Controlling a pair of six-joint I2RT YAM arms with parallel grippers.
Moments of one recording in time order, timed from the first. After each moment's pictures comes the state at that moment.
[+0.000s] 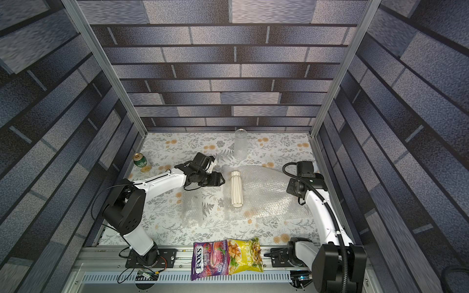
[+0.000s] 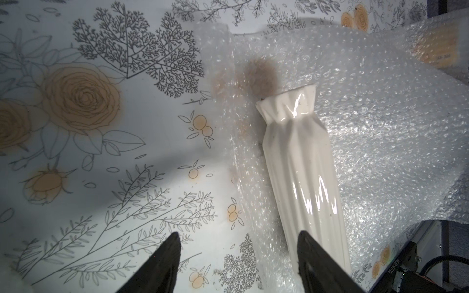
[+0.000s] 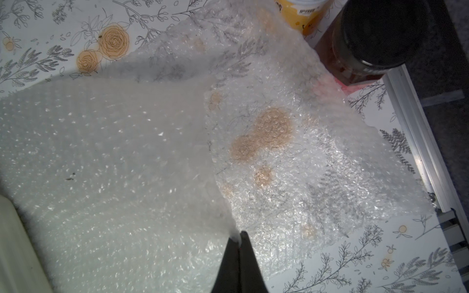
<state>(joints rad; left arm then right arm) -0.57 1.71 1.11 -0.38 0.32 -0.47 -0.07 1.13 0.84 -0.83 0.08 0.31</state>
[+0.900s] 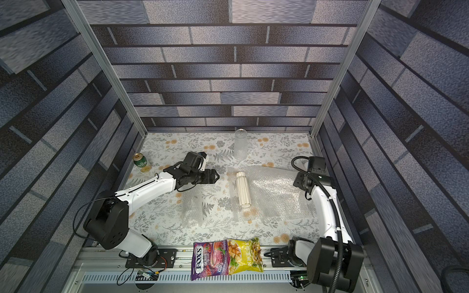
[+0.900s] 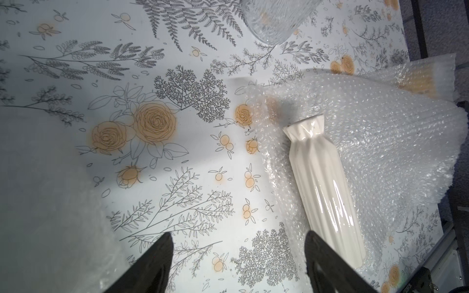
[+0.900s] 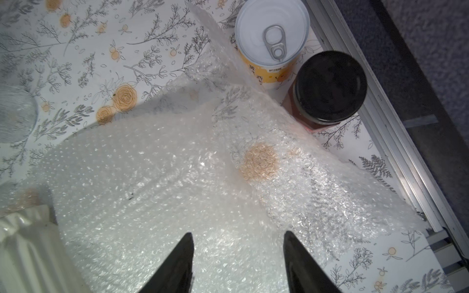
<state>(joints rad) -0.53 1.54 1.03 -0.36 0.21 -0.47 -0.19 1.13 0.92 -0.80 0.00 0.25</state>
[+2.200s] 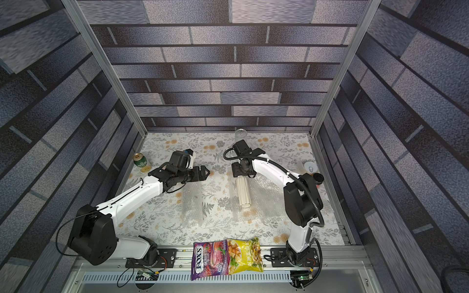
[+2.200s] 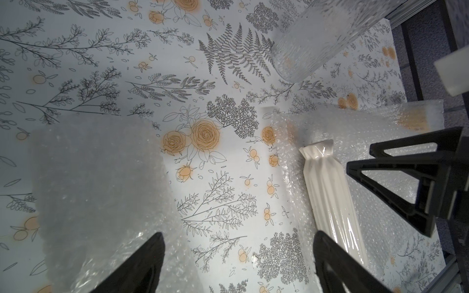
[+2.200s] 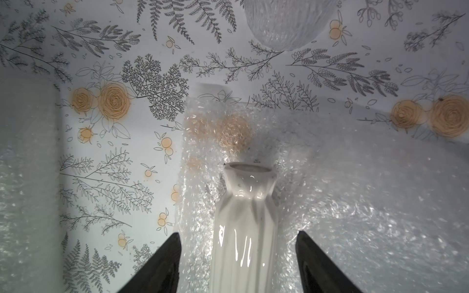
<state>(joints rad) -0.43 1.39 0.96 -0.39 0.18 -0.47 0.58 1.83 1.46 -0.81 0.03 0.34</state>
